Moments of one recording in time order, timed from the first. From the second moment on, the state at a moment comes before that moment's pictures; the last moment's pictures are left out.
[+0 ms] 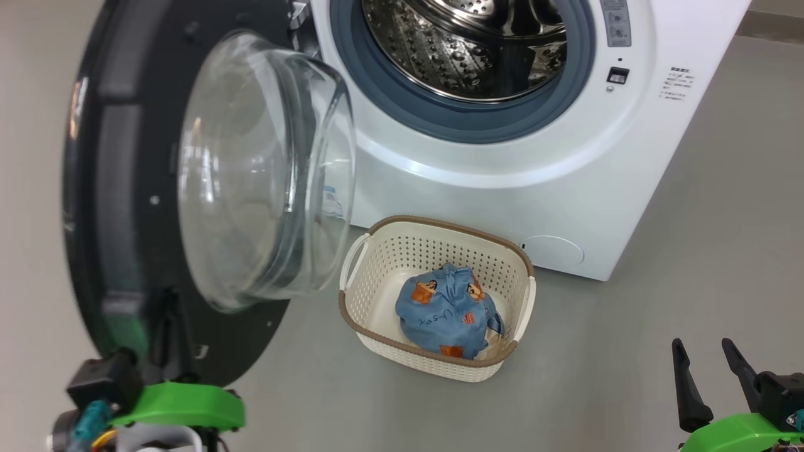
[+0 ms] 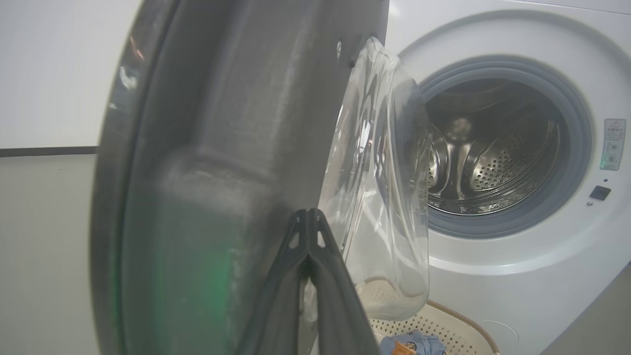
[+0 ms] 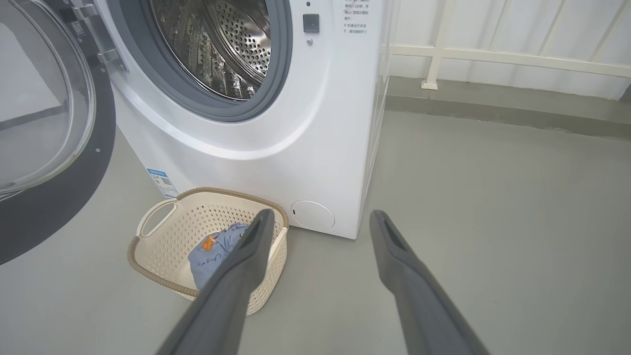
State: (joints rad) left arm -0.18 0.28 -0.35 0.15 -0.62 0.45 -0.25; right arm 0.11 -0.04 -0.20 0.09 0.10 0.13 -0.02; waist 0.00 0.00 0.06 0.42
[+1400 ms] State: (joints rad) left arm -0.40 0.39 -0.06 0.63 -0.69 0.36 -0.26; right arm 0.10 -0.04 -0.20 0.09 0.10 0.13 0.00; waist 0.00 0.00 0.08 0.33
